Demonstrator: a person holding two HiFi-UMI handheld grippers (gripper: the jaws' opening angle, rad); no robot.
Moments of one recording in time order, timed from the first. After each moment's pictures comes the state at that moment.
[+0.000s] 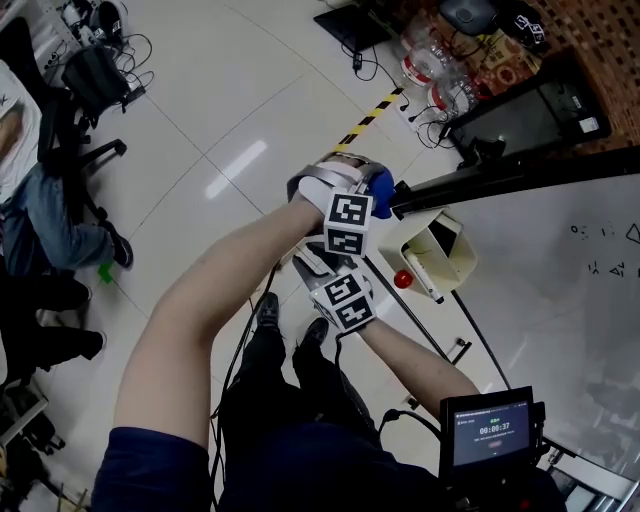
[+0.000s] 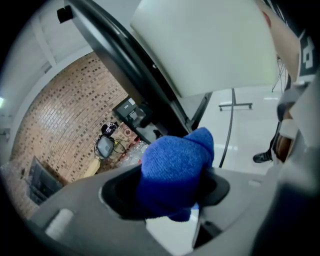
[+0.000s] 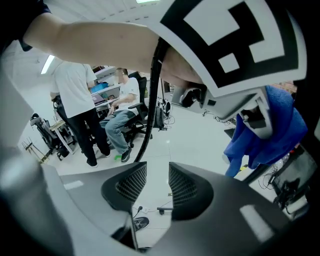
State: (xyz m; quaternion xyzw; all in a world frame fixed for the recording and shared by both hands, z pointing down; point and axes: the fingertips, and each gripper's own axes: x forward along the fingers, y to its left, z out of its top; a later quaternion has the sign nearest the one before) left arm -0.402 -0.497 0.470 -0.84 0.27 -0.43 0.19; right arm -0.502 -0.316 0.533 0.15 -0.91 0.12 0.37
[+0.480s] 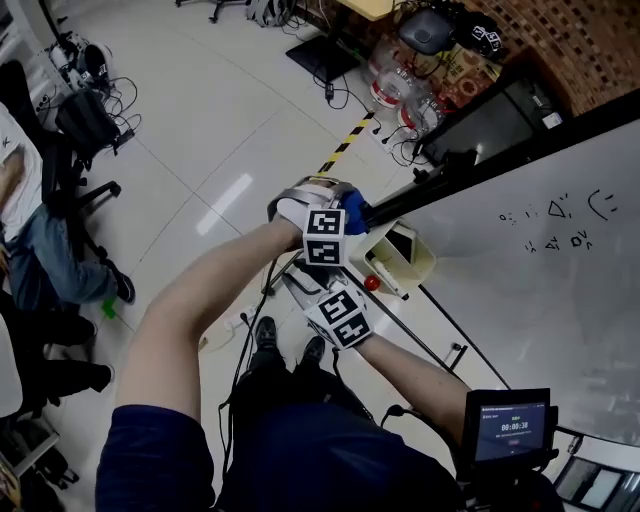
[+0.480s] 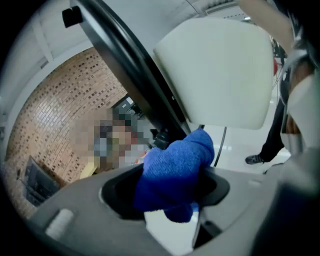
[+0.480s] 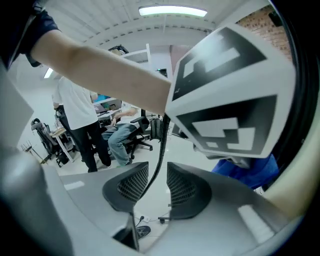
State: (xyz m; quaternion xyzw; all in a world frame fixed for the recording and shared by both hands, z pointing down) left arm -0.410 -0.487 0.442 -0.84 0.25 -0.44 0.17; right arm -0.514 -0.311 0.433 0.16 -0.93 0.11 0.33
